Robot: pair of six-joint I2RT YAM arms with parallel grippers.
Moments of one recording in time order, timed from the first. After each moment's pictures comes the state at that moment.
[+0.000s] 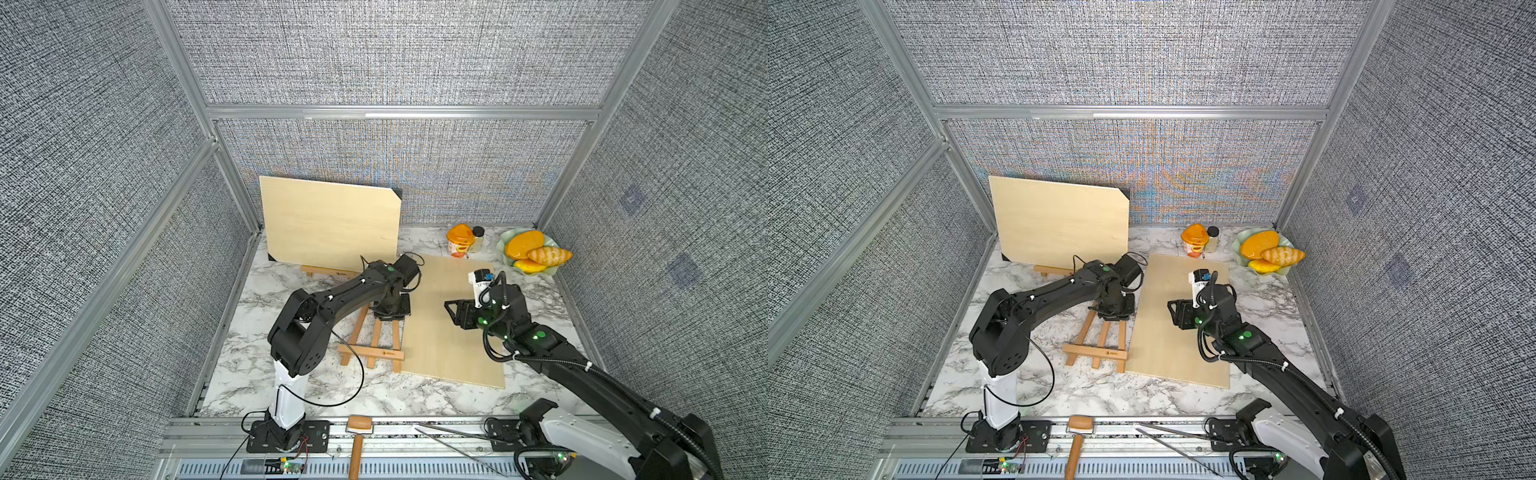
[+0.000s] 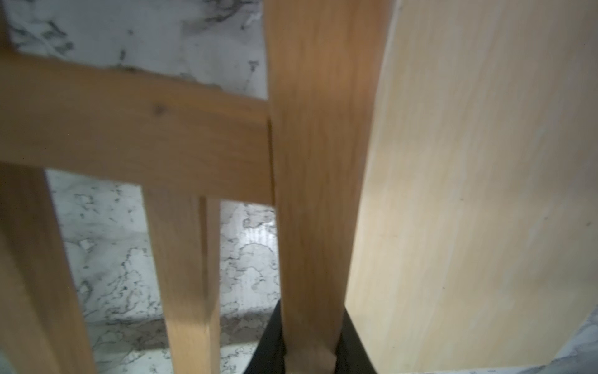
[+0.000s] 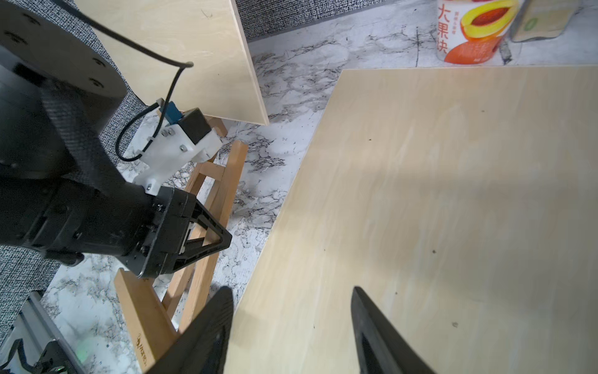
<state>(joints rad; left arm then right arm) -0.80 1.98 1.58 -0.98 0.08 -0.77 0.50 0.98 0.65 -0.23 -0.09 0.45</state>
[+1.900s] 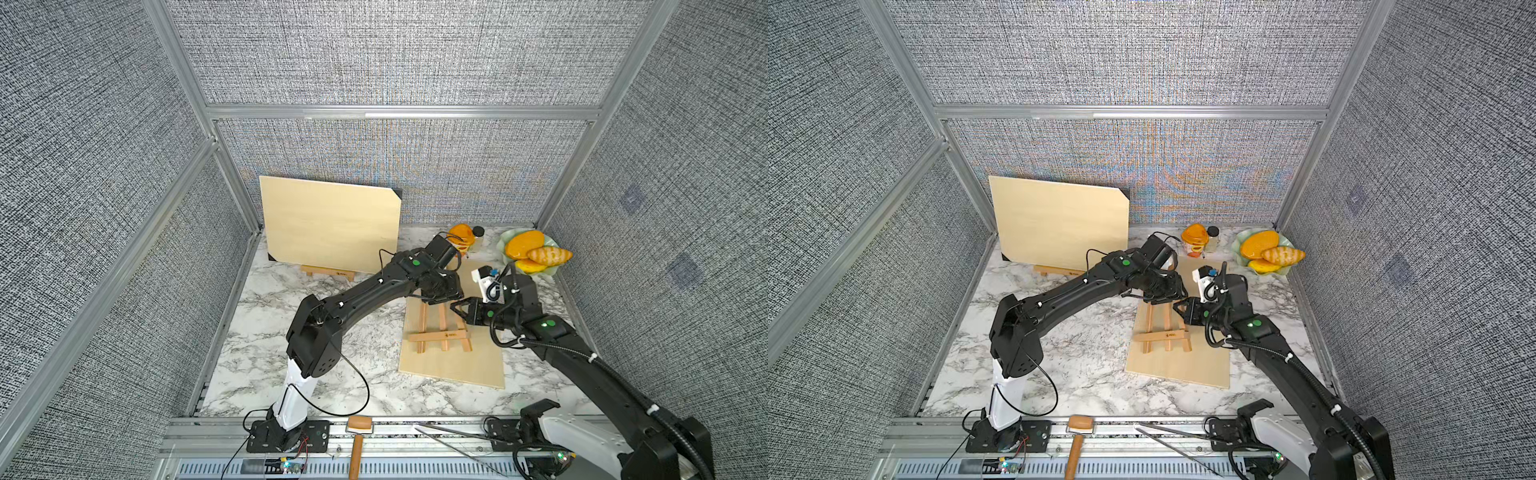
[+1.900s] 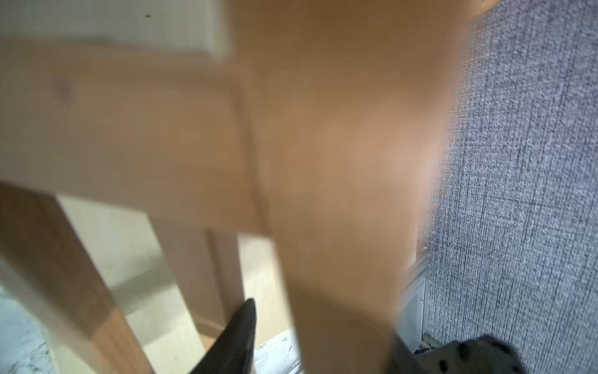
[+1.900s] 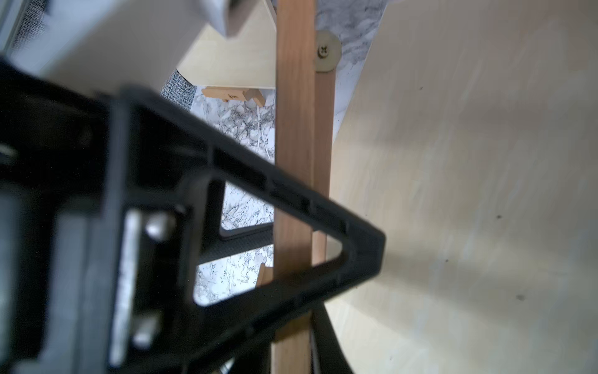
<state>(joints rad) -0.91 2.05 1.90 -0.74 0.36 -0.88 0.31 1.03 0.78 -0.40 -0.47 0.46</state>
